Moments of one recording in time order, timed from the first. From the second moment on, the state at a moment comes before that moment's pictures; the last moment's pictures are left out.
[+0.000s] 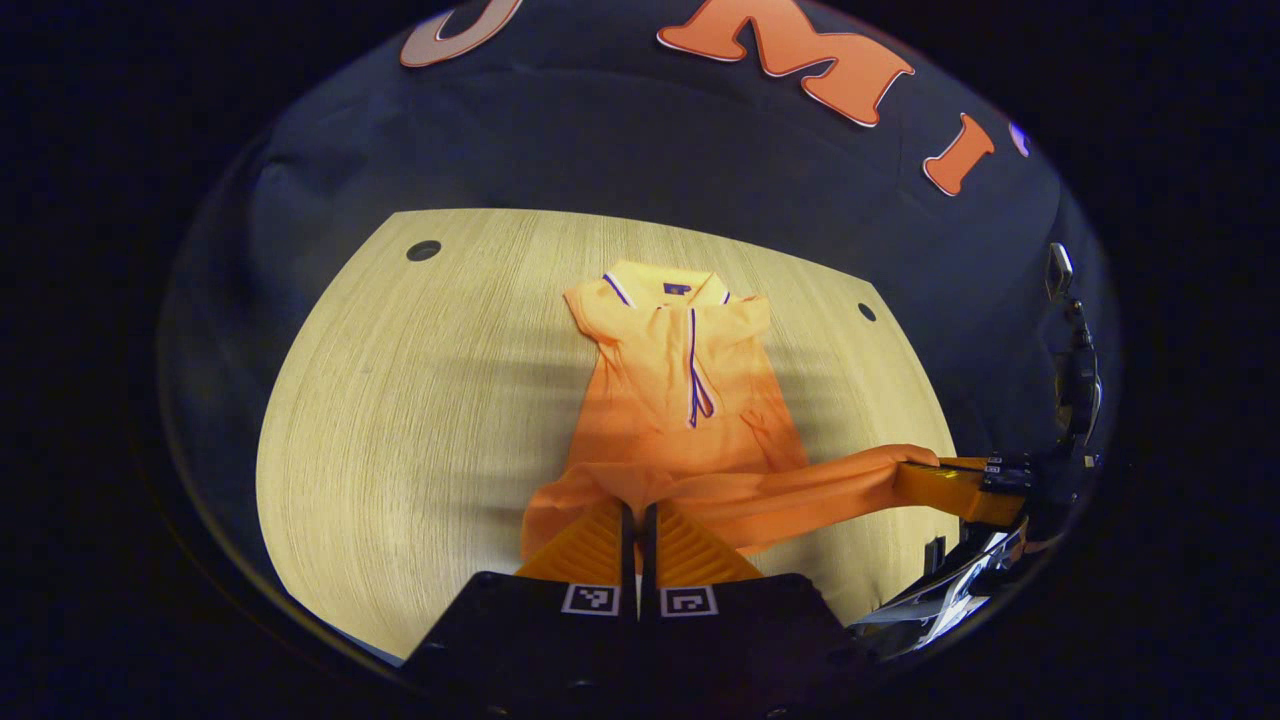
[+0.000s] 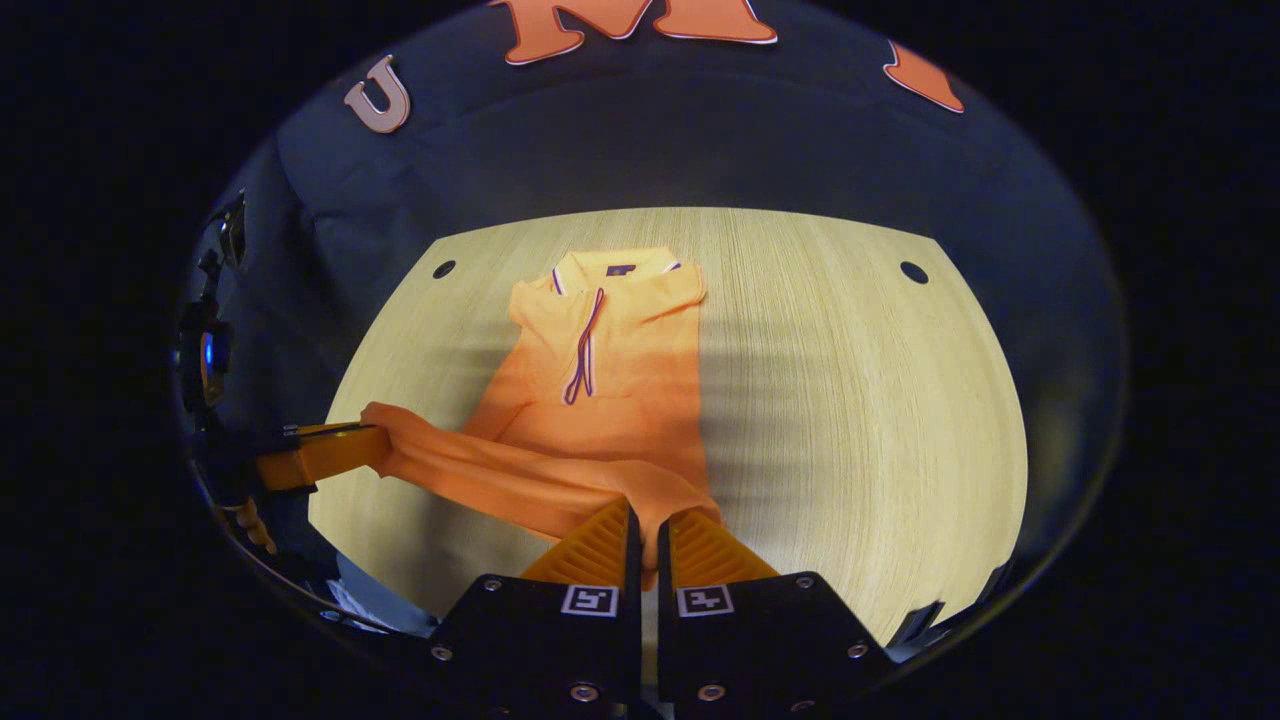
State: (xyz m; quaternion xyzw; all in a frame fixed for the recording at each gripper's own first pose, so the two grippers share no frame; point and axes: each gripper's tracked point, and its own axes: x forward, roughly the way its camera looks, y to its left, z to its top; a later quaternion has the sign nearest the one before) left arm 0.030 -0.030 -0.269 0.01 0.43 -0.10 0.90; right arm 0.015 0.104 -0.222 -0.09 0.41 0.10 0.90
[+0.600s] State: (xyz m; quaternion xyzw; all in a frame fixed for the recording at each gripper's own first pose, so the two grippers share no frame) left arm 0.181 -0.036 -0.260 0.02 0.38 -0.10 0.92; right arm 0.154 0.120 -0.200 -0.10 0.36 0.08 0.92
